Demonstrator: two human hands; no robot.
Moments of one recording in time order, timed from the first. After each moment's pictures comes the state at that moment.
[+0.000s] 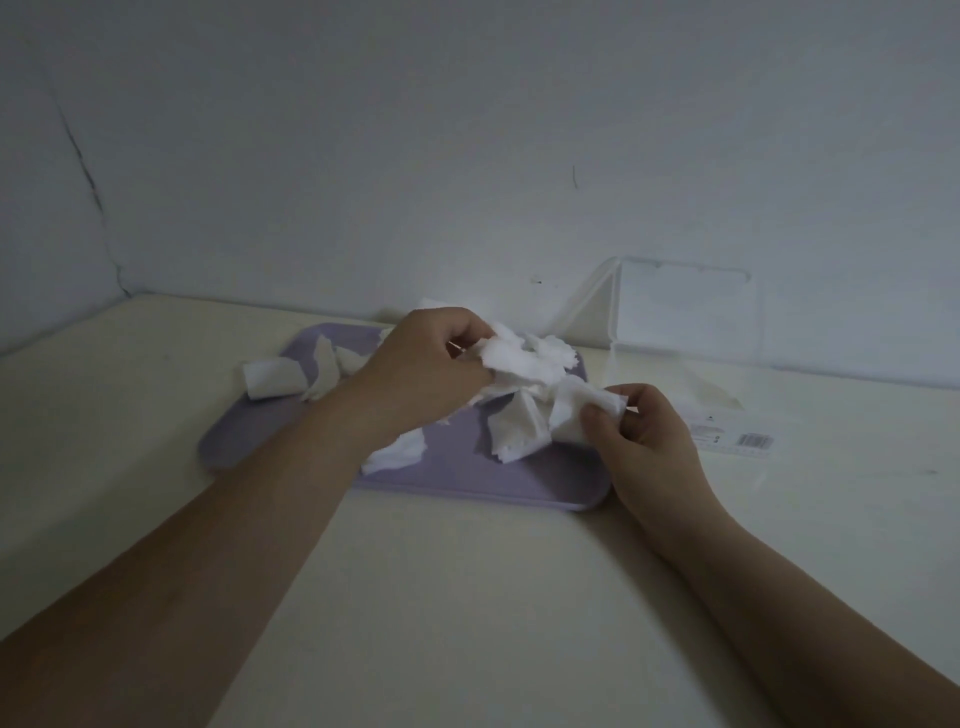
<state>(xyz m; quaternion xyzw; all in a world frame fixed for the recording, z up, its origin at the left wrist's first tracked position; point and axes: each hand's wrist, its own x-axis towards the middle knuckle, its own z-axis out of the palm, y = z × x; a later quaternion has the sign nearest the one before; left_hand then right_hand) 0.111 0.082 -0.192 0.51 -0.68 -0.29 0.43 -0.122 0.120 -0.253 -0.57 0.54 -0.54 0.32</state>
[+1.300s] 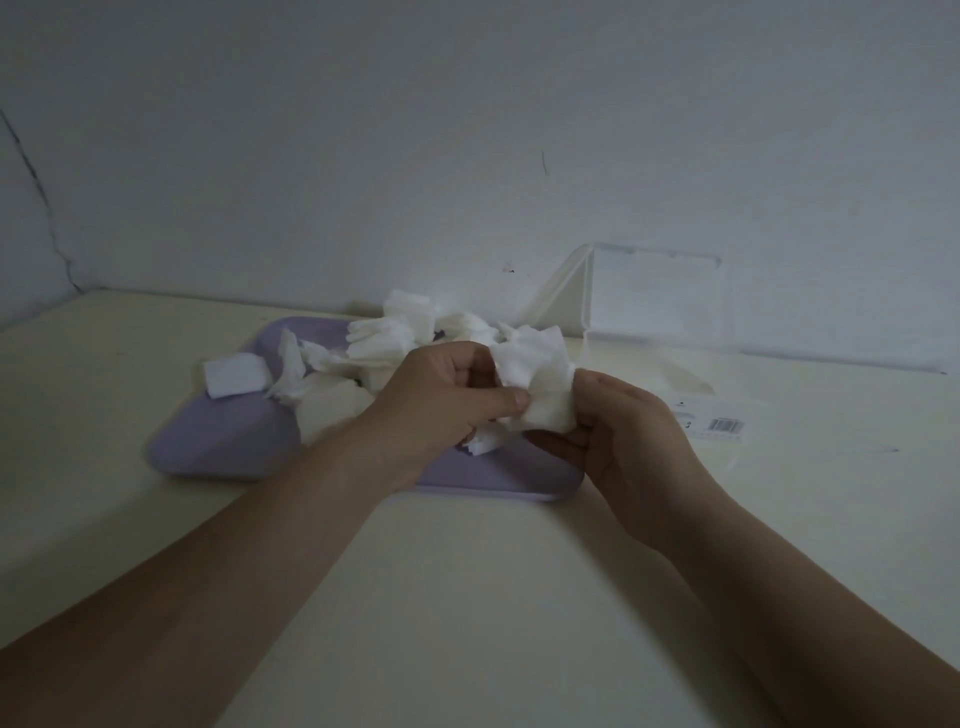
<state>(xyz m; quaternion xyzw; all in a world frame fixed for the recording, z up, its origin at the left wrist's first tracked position) 0.073 0.093 -0.224 0.41 -0.60 -0.51 0.47 -0.123 0.124 -0.232 -0.46 0.36 -0.55 0.60</state>
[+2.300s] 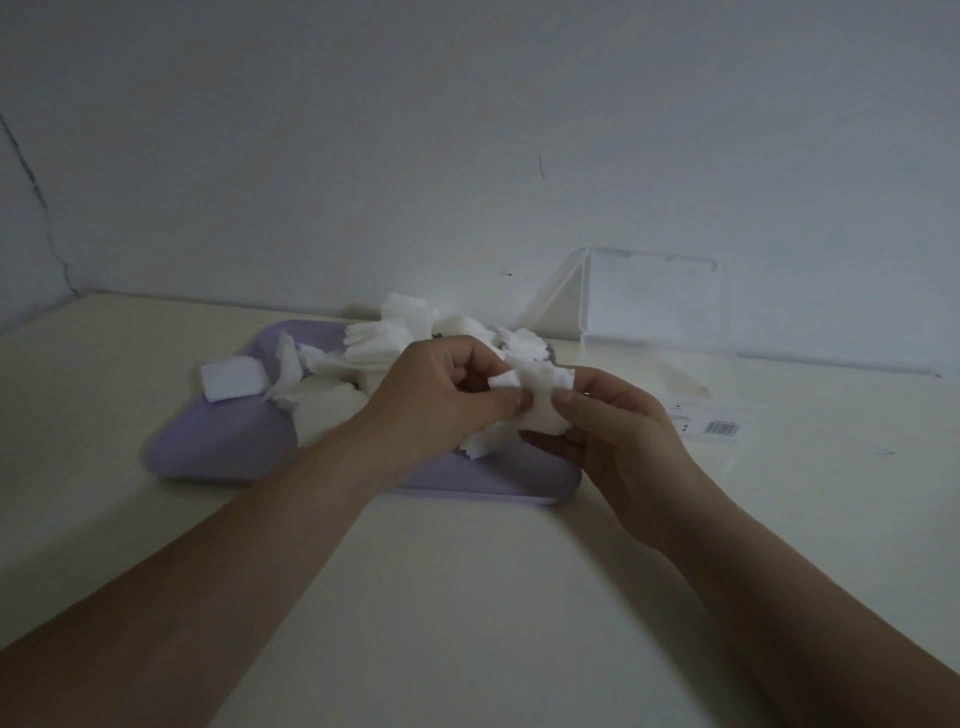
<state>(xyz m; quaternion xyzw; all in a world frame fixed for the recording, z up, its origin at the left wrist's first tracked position) 0.072 0.099 -0.215 0.42 -0.65 -0.42 0.48 -0.127 0.124 -0.231 -0.50 0.31 -0.54 0.59</state>
